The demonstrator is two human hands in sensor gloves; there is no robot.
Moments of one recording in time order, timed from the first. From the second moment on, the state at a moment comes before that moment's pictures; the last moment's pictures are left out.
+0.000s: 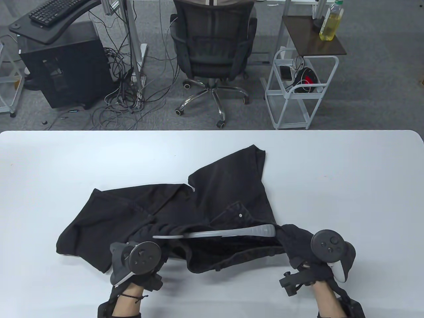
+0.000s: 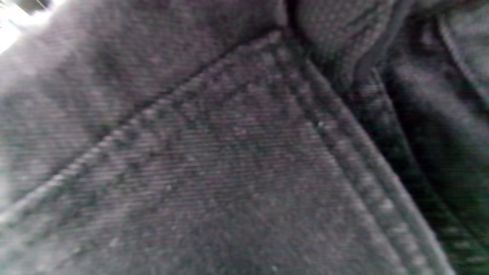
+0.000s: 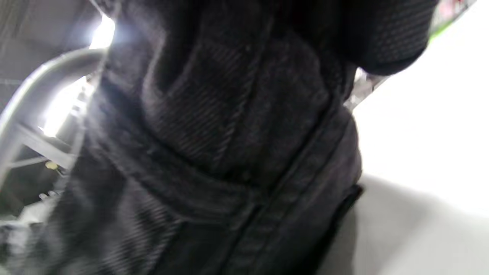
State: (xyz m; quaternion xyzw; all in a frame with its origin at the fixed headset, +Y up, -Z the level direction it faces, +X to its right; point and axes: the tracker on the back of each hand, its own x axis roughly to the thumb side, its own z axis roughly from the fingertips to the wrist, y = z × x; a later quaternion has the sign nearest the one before) left_hand -0.190 -0.684 -0.250 0.14 -0.17 0.17 0.96; right_hand 0.222 -0.702 -0.264 0.03 -0.11 0.92 0.37
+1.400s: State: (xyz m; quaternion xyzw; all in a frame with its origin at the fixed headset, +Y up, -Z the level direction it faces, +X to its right) left_hand -0.121 -0.708 -0.244 0.05 -0.26 0.09 0.96; right_hand 0.133 -0.723 -0.242 0.32 0.21 0.89 0.25
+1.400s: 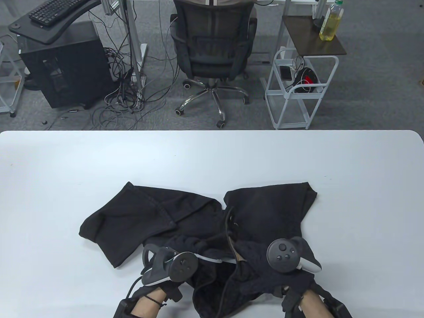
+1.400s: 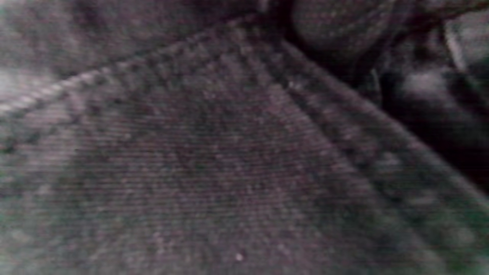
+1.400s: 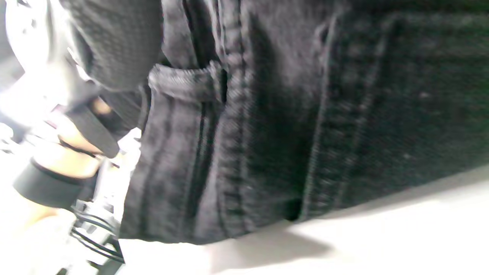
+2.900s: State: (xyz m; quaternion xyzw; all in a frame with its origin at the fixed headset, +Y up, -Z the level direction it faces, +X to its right) left_hand -0.181 -0.736 -0.279 -0.16 -0.20 0.20 0.95; right_hand 0.163 -0.748 -0.272 0.22 0.12 0.94 0.21
